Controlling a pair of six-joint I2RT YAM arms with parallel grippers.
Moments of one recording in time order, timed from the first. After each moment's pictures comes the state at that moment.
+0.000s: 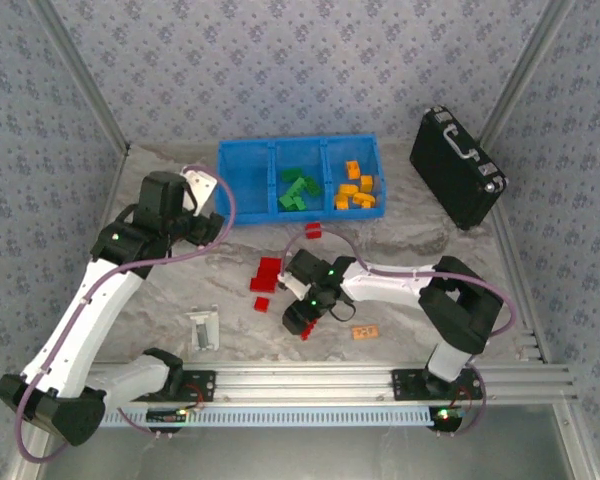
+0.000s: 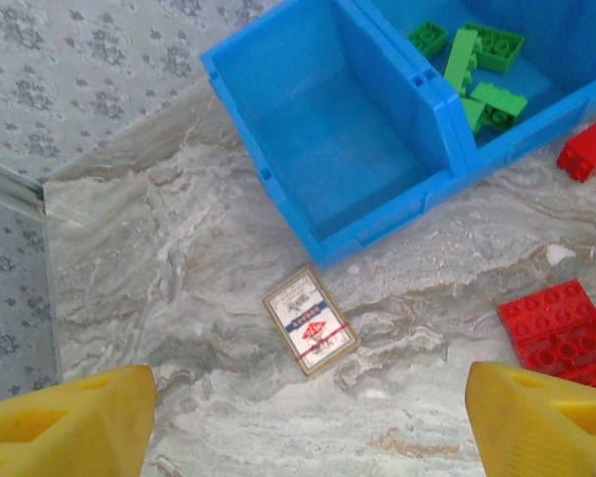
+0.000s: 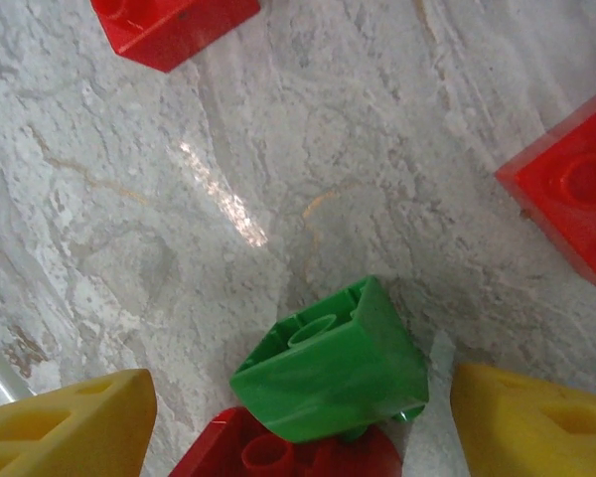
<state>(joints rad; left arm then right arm) -0.43 1.06 1.24 -0.87 -0.21 0.20 0.99 1.68 0.98 -0.53 -0.22 0.16</state>
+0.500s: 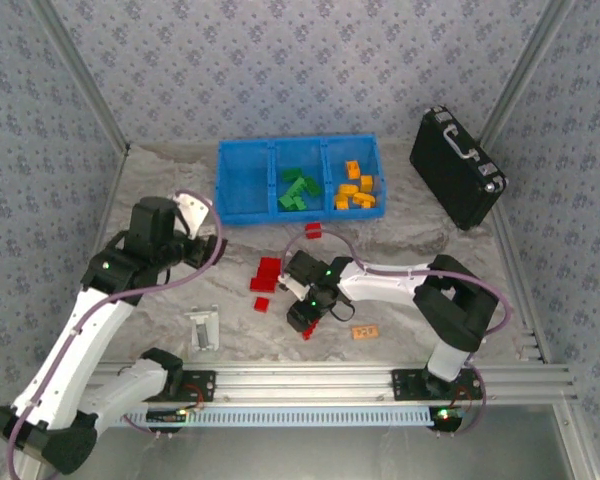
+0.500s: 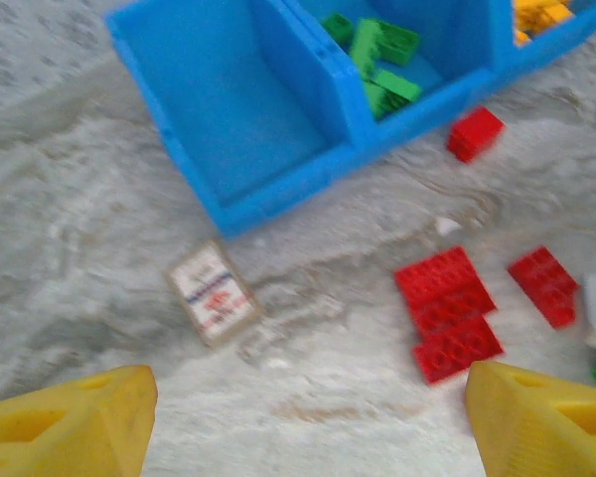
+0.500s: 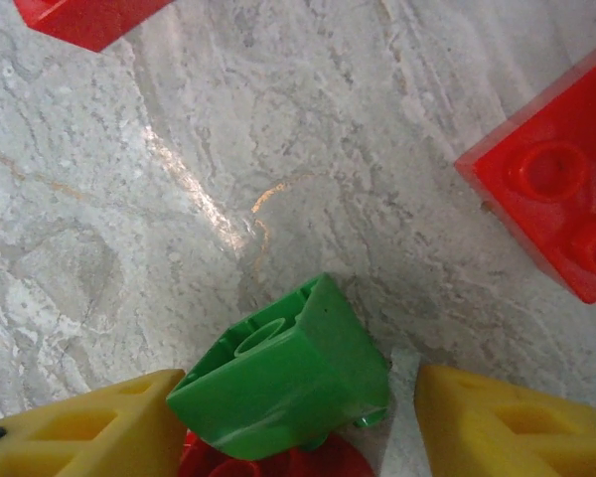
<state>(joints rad) -0.42 0.87 1.06 -0.87 -0.01 0.10 0.99 1.71 0.99 -0.55 -0.16 0.15</state>
